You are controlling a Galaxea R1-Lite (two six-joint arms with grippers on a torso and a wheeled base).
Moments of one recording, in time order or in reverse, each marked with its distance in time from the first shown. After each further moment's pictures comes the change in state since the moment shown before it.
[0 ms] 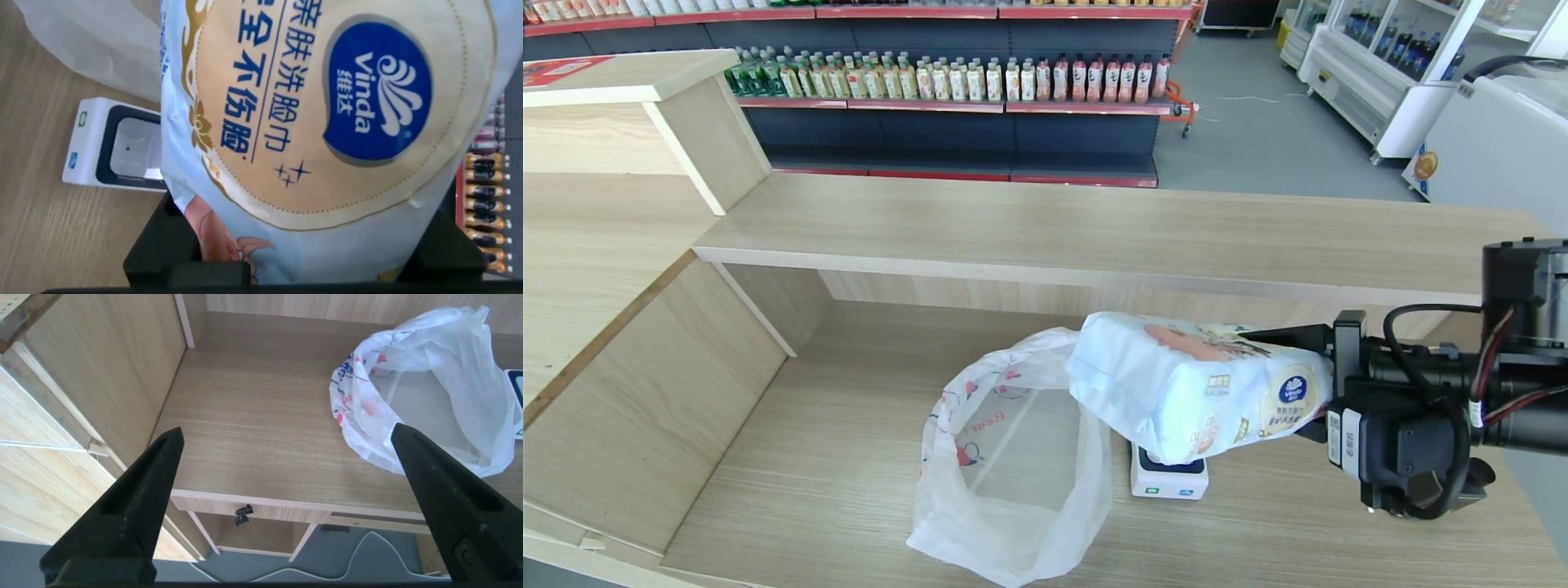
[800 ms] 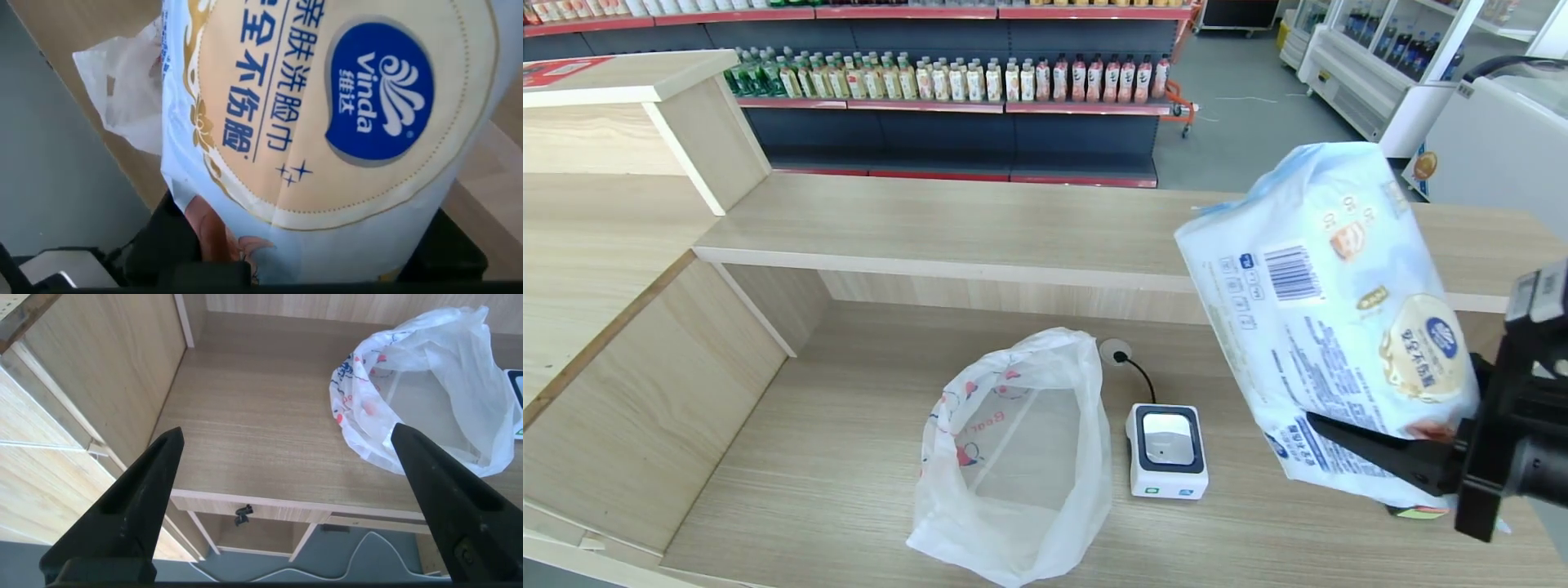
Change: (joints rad) left arm -0.001 0.000 0.000 0.000 0.000 0.000; right arm 0.210 -0.376 0.080 0.164 -0.418 1.160
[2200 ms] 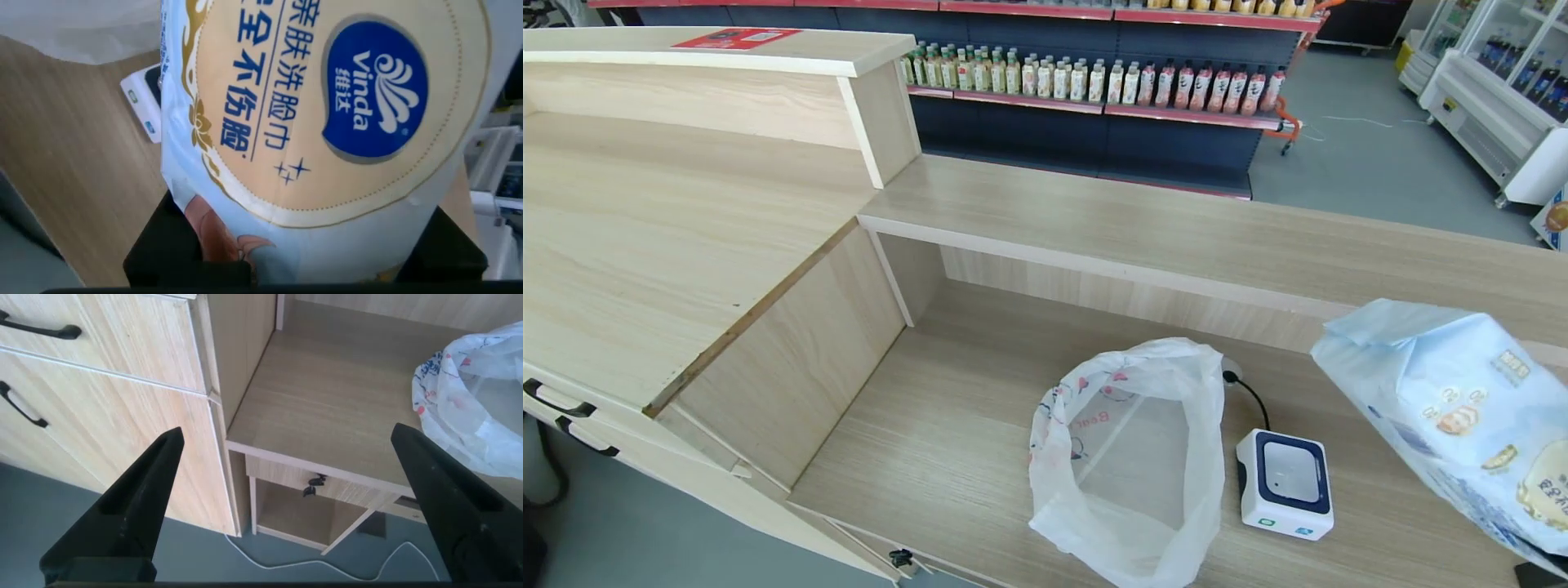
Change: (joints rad) left arm 0.001 0.000 0.000 0.000 0.000 0.000; right arm -0.443 -0.301 0.204 0.169 -0.036 -0.595
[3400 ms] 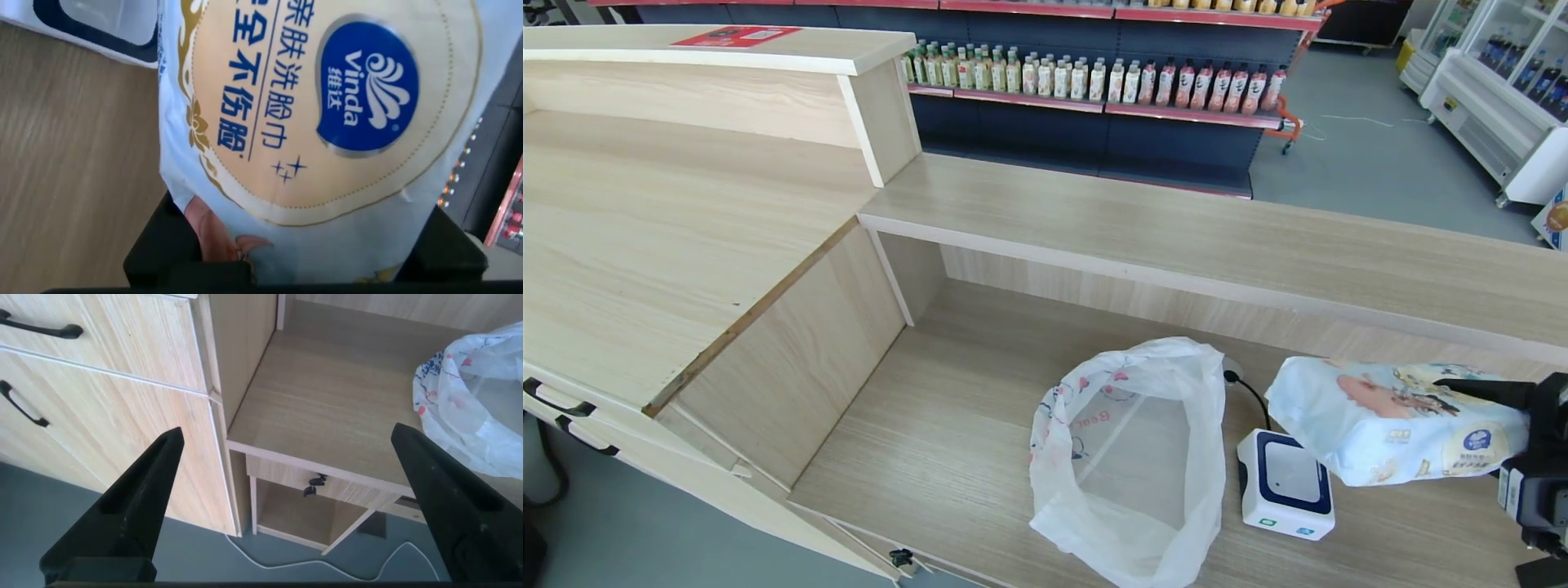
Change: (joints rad) left arm 0.000 0.000 0.000 0.000 0.000 0.000; right arm -0.563 0.656 -0.061 -0.349 0.715 -1.055
